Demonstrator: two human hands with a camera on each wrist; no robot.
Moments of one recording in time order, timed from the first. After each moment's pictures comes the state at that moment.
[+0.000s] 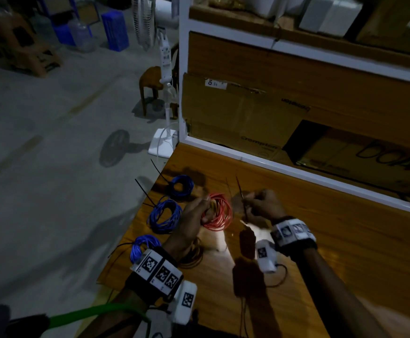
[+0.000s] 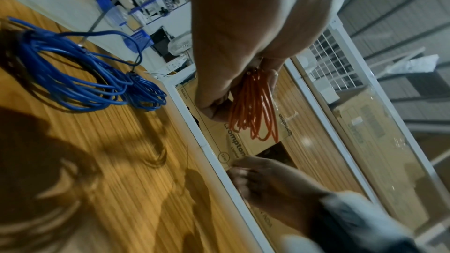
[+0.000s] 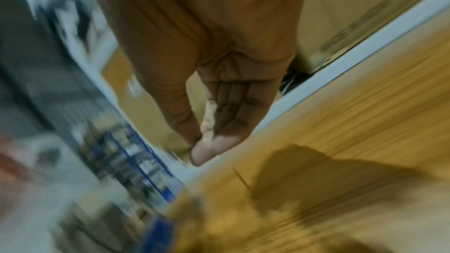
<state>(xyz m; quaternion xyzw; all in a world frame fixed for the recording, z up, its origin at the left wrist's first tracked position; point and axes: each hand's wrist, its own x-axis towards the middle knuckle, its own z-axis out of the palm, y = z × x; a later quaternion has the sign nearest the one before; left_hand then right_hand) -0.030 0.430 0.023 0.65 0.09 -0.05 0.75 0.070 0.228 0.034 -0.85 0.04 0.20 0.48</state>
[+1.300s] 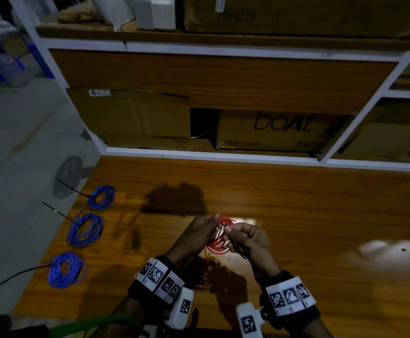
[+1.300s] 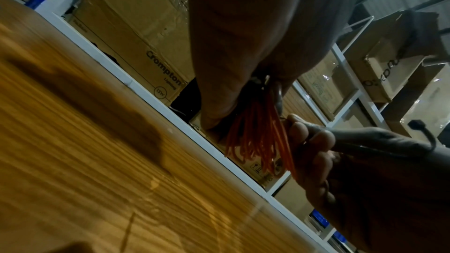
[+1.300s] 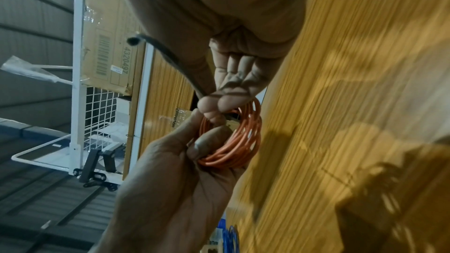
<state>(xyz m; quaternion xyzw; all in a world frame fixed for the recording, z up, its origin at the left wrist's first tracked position) -0.055 0.198 0.051 0.76 -0.05 -0.23 0.61 -0.087 0.035 0.040 -0.61 0.14 0.11 0.78</state>
